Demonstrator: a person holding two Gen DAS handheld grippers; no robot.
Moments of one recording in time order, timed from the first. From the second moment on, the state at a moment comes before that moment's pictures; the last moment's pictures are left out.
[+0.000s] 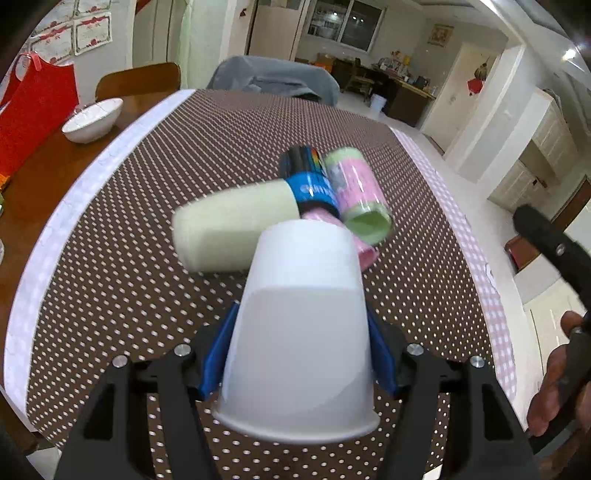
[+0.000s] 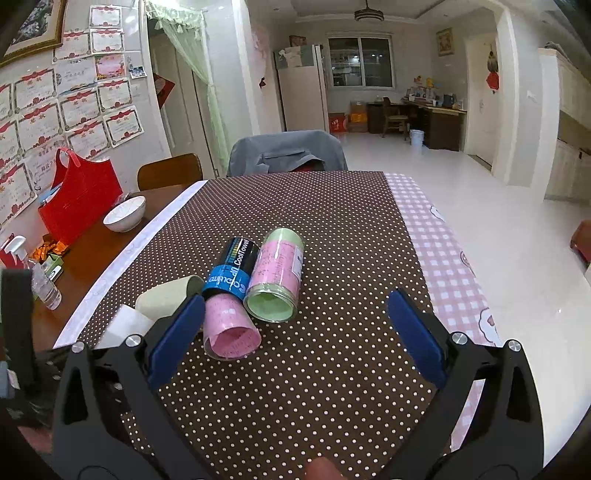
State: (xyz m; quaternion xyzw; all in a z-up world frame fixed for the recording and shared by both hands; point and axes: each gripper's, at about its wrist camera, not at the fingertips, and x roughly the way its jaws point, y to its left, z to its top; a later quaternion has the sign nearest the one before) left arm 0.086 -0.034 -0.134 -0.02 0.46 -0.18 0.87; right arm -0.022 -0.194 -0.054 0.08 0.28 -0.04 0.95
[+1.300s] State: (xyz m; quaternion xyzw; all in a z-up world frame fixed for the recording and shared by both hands) left arm 0.051 0.001 -0.126 0.03 0.41 -0.14 0.90; right arm -0.012 -0.151 -0.075 0.10 0.33 -0.02 0.94
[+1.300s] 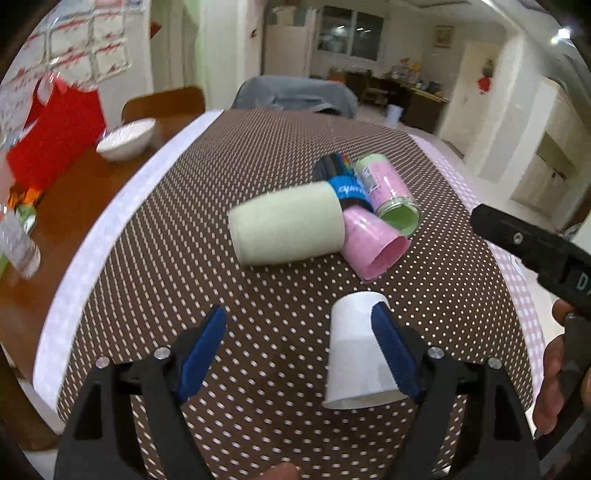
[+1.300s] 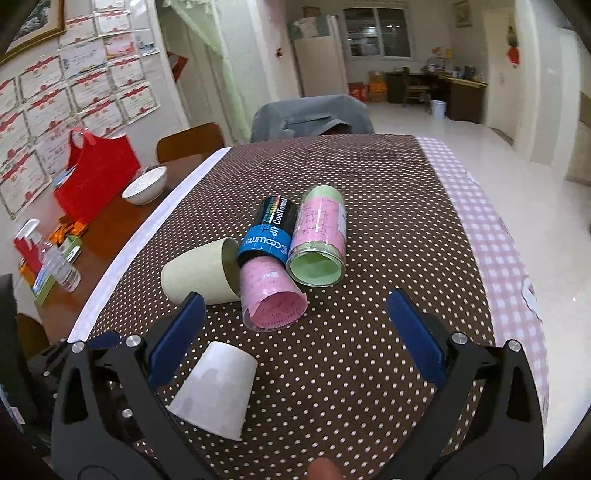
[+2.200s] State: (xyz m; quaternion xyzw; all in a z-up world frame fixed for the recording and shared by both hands) left arm -0.005 0.001 -0.056 0.03 0.28 -0.06 0.96; right arm -0.045 -0.164 -0.067 0.11 0.36 0.04 0.92
